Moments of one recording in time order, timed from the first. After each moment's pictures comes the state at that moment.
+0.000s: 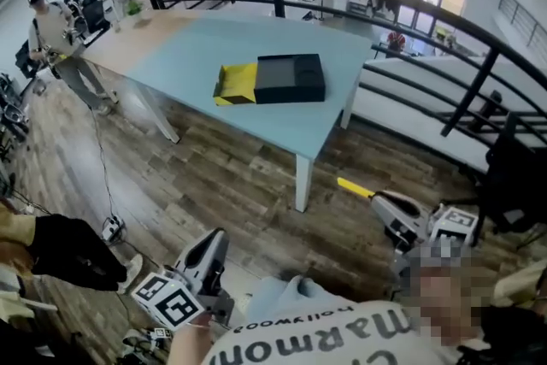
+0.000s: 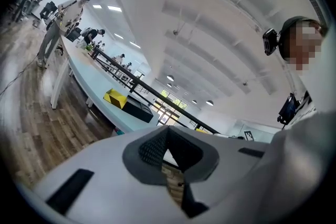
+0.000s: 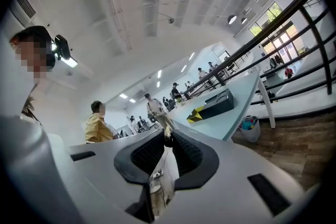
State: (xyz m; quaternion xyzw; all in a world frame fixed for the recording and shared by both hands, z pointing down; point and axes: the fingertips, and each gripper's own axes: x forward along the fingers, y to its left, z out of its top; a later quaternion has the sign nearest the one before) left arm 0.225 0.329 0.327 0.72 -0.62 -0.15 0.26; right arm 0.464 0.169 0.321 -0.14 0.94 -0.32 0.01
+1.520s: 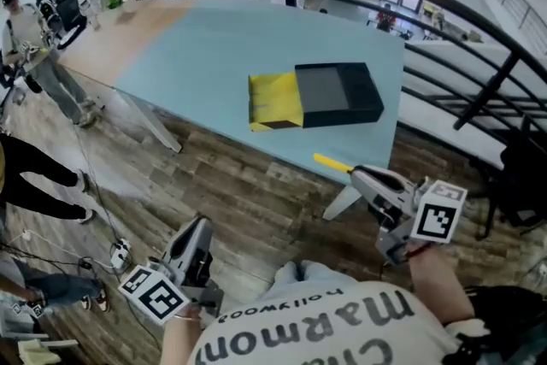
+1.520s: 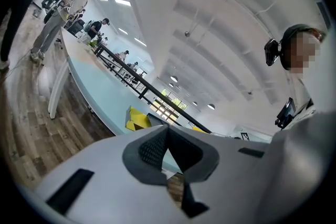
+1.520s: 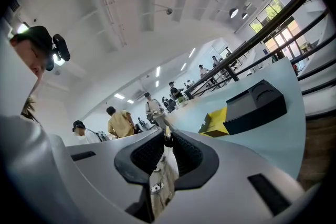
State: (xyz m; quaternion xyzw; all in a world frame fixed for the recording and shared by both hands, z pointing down) left arm -0.047 0.223 0.320 0.72 -0.61 -0.17 0.29; right arm 0.179 0.066 0.302 -0.14 0.93 -0.33 0.01
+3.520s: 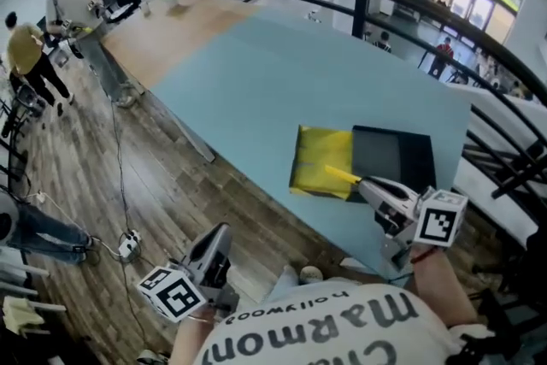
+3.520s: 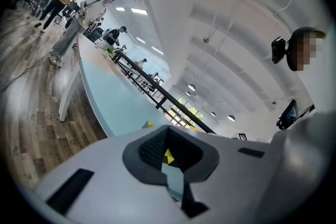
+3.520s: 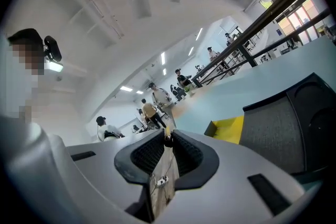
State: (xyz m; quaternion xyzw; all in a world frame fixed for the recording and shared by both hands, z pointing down) left arm -0.122 0.100 0.336 0.64 -0.67 -0.20 0.30; right arm 0.052 -0.100 0.323 -0.05 0.93 -0.35 -0.04
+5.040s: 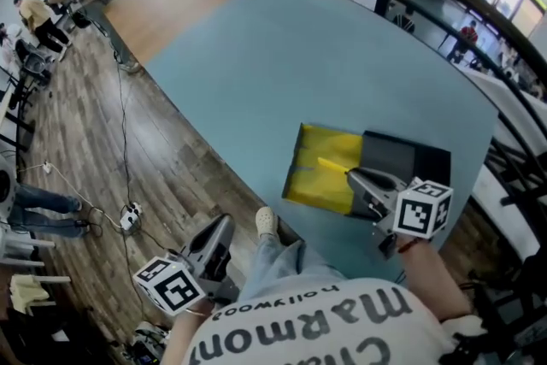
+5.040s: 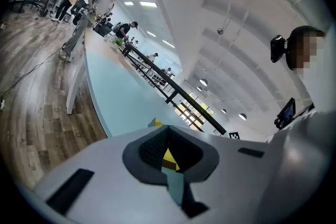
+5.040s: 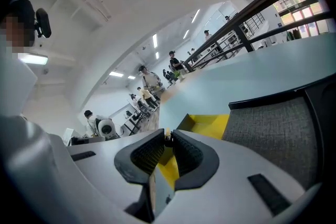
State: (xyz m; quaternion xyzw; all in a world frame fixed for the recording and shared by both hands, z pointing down) left arm -0.138 0.021 0.358 0.60 -0.70 -0.18 0.36; right arm -0.006 -0.187 0.412 -0.05 0.92 -0.36 -0.15
